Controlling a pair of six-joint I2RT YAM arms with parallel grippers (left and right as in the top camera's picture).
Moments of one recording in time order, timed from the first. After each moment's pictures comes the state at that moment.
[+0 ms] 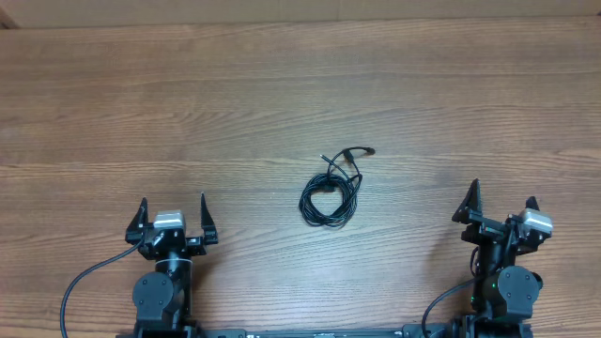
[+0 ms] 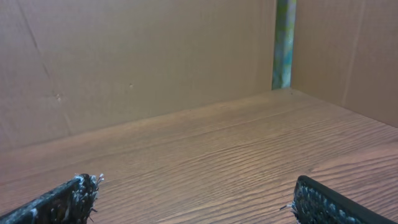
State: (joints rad) left arm -0.04 0.01 0.01 -0.07 -0.14 0.06; right arm -0.10 0.01 0.02 -0.01 0.19 0.12
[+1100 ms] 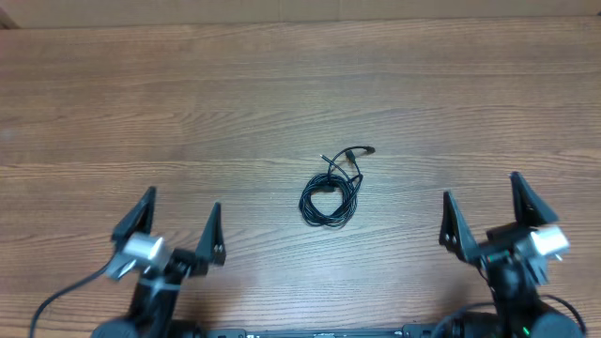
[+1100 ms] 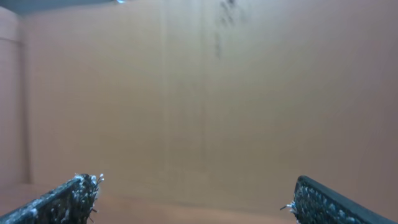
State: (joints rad) left arm -0.04 0.01 0.40 -0.18 0.21 -0.16; right arm -0.10 0.01 0.30 0.10 -0.36 0.17
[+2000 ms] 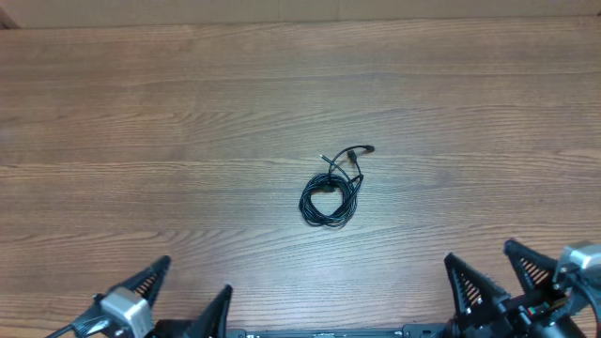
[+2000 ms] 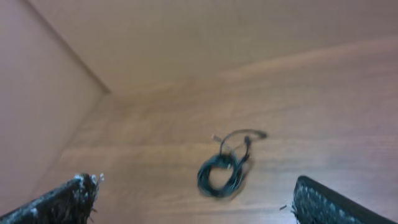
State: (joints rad) left arm -0.04 0.19 1.08 -1.05 0.46 -0.30; right arm -0.10 0.44 1.35 -1.29 -0.51 0.25
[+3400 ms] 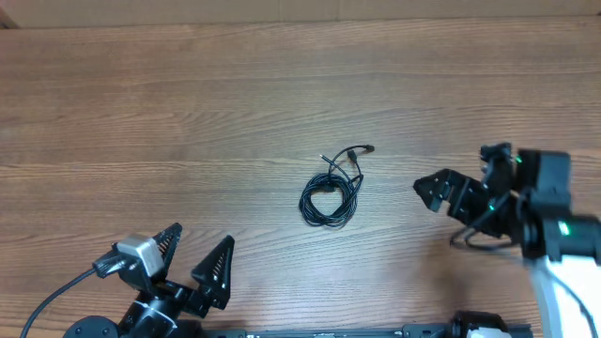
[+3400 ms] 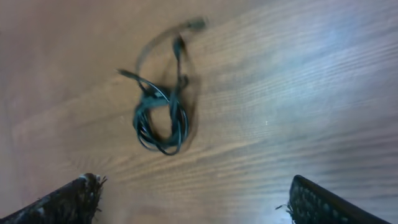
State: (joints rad) left arm -0.04 0.19 0.80 -0.81 0.39 -0.41; right arm -0.09 1.03 0.96 -1.04 -0.47 0.33
